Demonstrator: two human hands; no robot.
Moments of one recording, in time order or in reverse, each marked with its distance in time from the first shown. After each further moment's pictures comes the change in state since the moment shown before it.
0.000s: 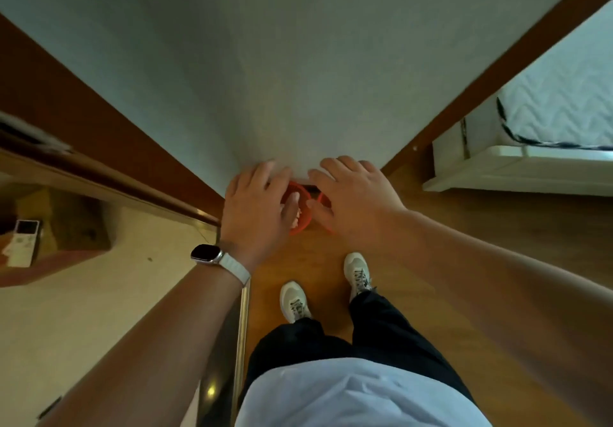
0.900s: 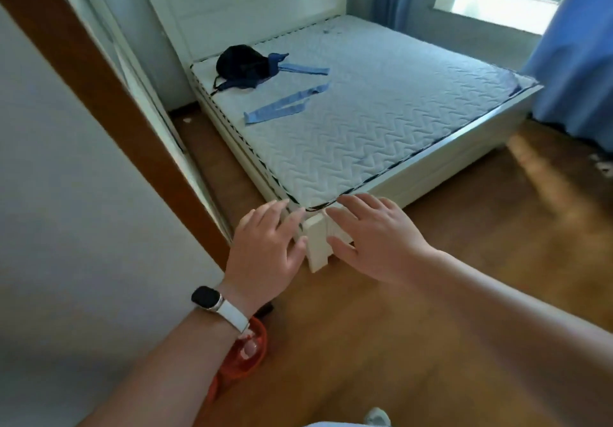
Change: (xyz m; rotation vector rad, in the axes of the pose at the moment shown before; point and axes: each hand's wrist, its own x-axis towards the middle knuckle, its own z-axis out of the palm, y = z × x) left_hand 0.041 0.483 -0.015 0.029 0.170 0.799; right_hand -0.406 0.275 -0.148 -0.041 0.384 0.579
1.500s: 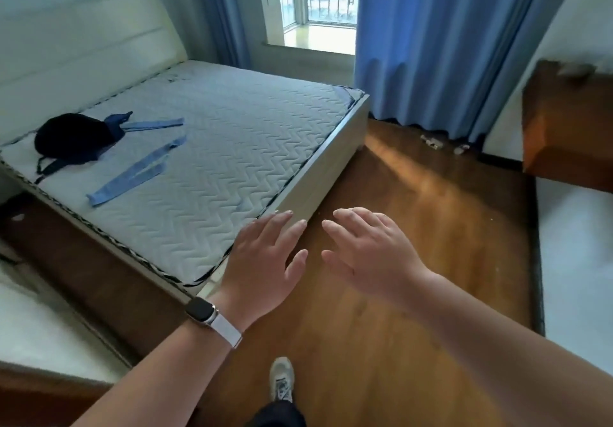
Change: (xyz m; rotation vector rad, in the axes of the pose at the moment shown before) left_hand 0.174 0.196 0.097 -0.171 -0.002 0.509; right_hand -0.119 0.201 -0.040 -0.144 0.263 0.443
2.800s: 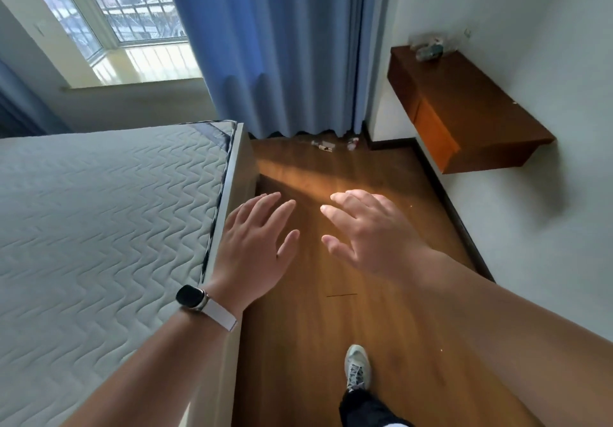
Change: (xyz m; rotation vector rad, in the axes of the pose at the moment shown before) left_hand 0.472 -0.087 0.247 -0.261 -0.059 0.430; right_hand 0.246 0.325 0.103 -0.189 -0.069 0.522
